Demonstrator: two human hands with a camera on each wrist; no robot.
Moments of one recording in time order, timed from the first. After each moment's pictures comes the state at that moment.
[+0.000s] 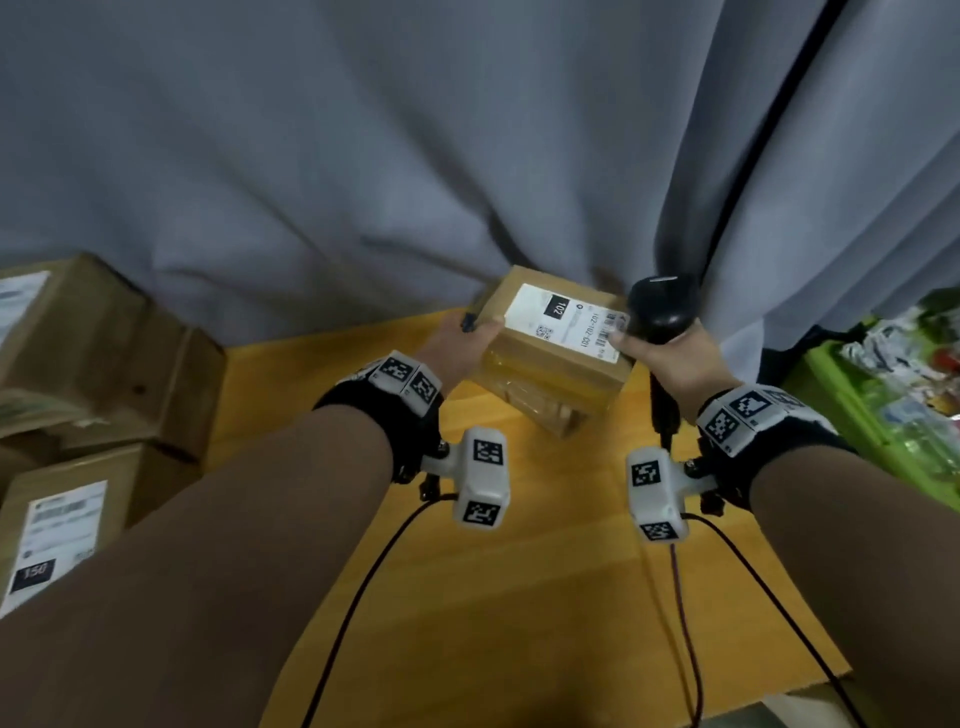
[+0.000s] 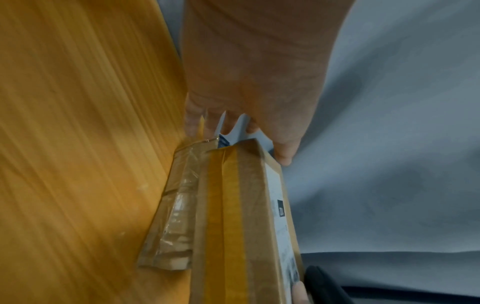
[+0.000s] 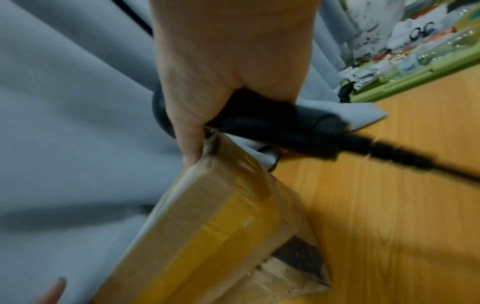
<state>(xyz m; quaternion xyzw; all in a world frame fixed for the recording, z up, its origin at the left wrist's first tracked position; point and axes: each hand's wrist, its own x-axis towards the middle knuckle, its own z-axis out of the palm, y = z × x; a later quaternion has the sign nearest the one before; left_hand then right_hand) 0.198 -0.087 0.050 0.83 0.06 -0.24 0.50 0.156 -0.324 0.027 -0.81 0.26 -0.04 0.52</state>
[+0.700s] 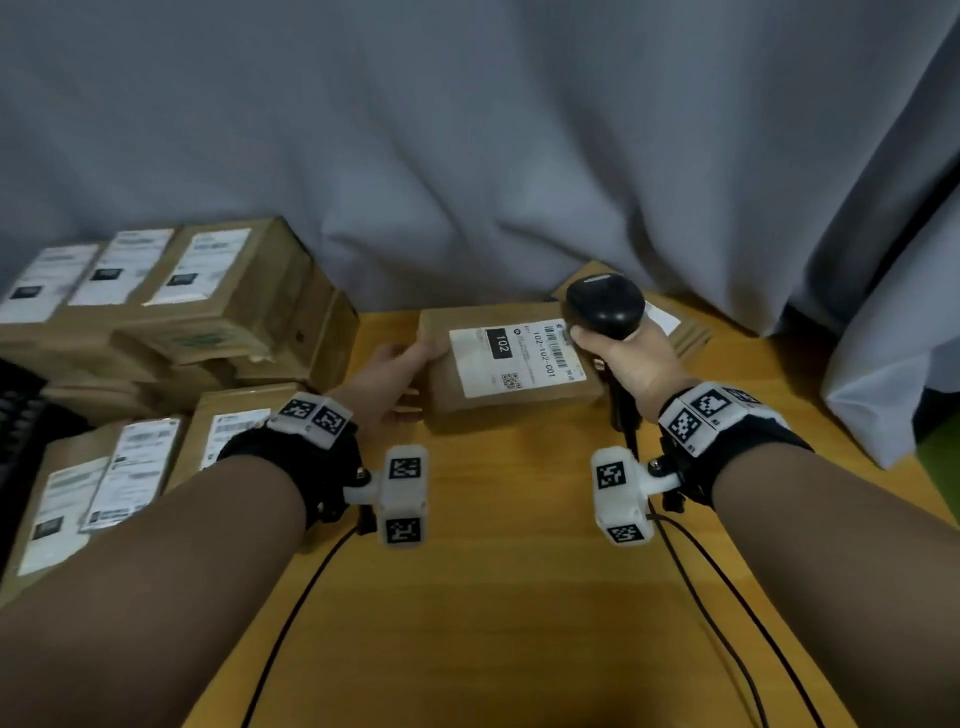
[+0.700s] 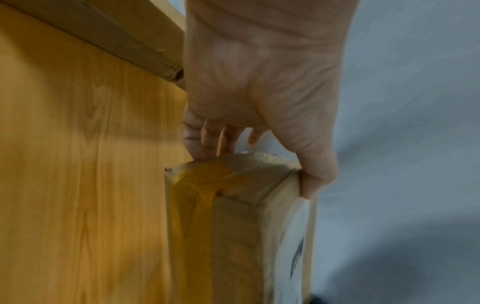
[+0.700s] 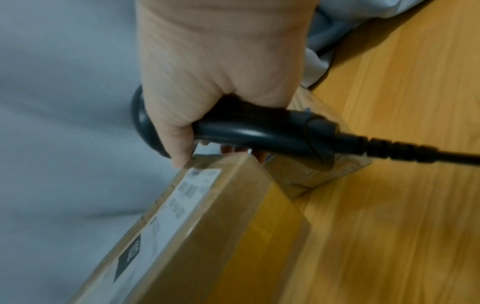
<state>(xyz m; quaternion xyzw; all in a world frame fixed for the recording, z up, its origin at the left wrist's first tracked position) 0.140 0.086 0.048 0.73 0.28 -0.19 0.59 0.172 -0.169 0.033 -0.75 0.13 0.07 0.65</state>
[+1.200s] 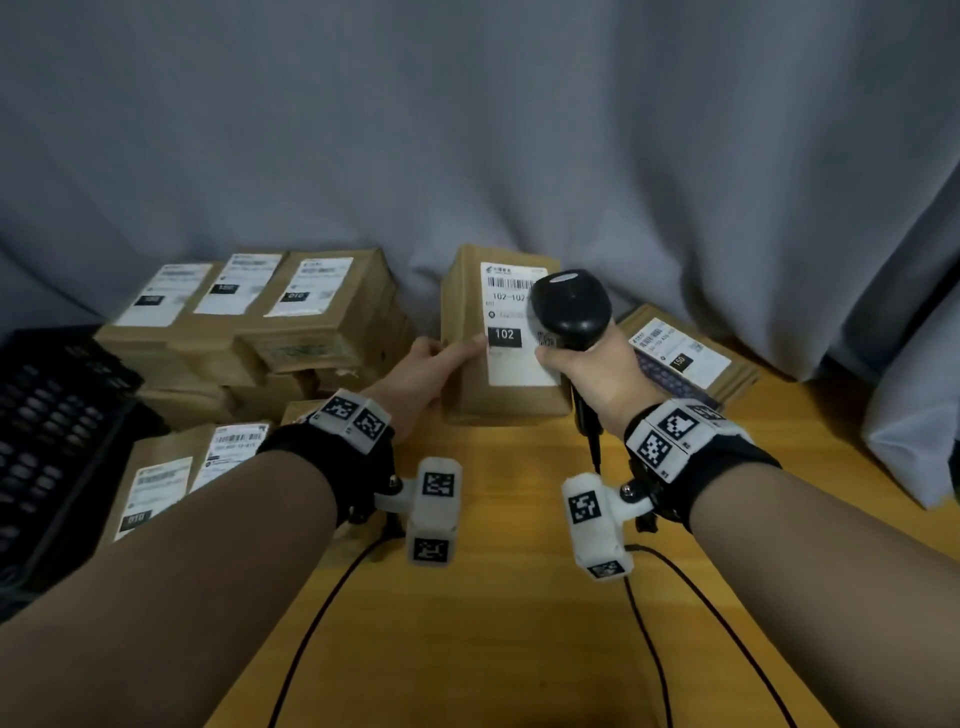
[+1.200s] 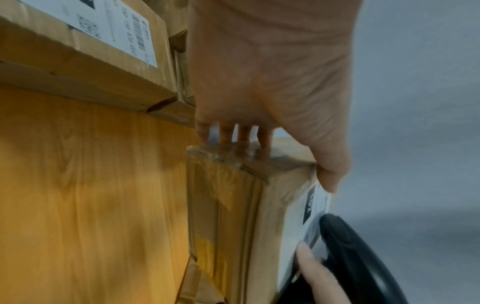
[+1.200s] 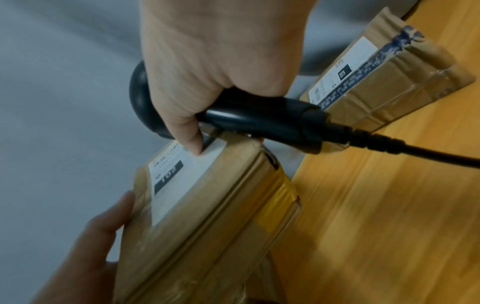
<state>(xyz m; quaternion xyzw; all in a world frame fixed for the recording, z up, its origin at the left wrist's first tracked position) 0.116 0.154 0.090 0.74 0.20 -0.14 0.63 0.136 -0.039 0.084 -0.76 0.04 0.01 0.65</state>
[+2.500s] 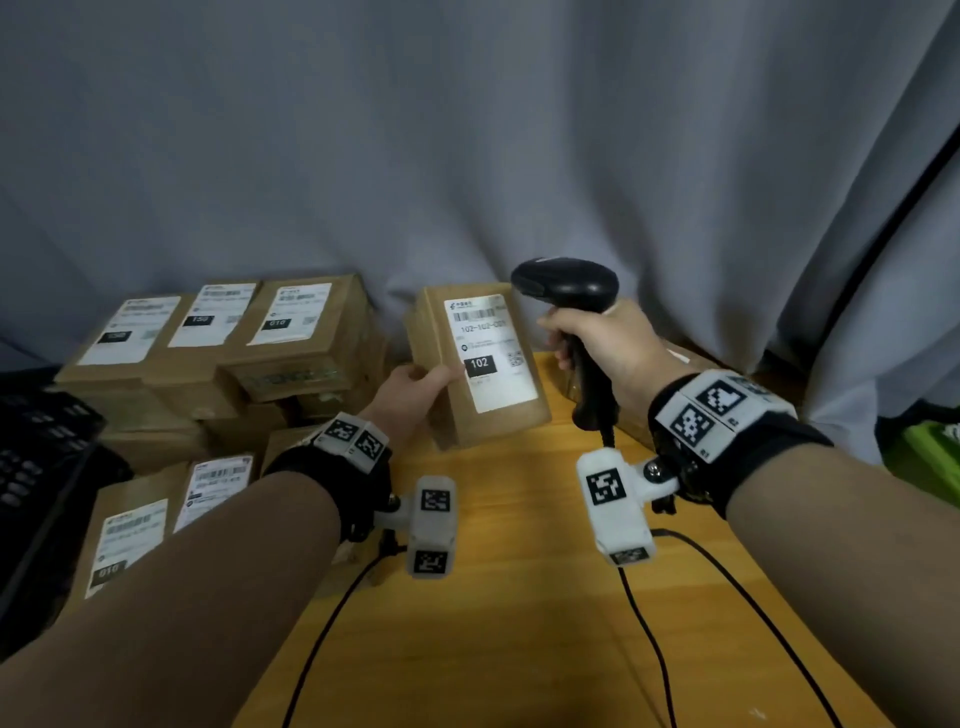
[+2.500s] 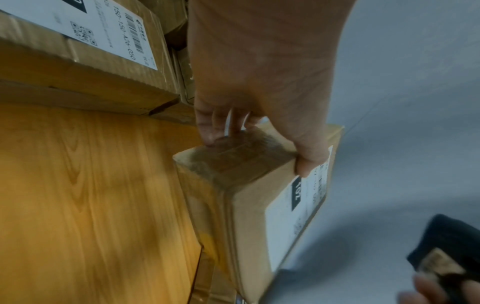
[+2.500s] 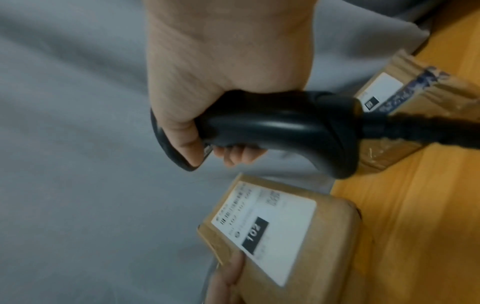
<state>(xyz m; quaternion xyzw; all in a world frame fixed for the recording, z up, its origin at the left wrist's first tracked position) 0.120 0.176 0.074 0.78 0.14 -0.13 0.59 0.100 -0.035 0.160 -0.74 0.09 0.03 0.67</state>
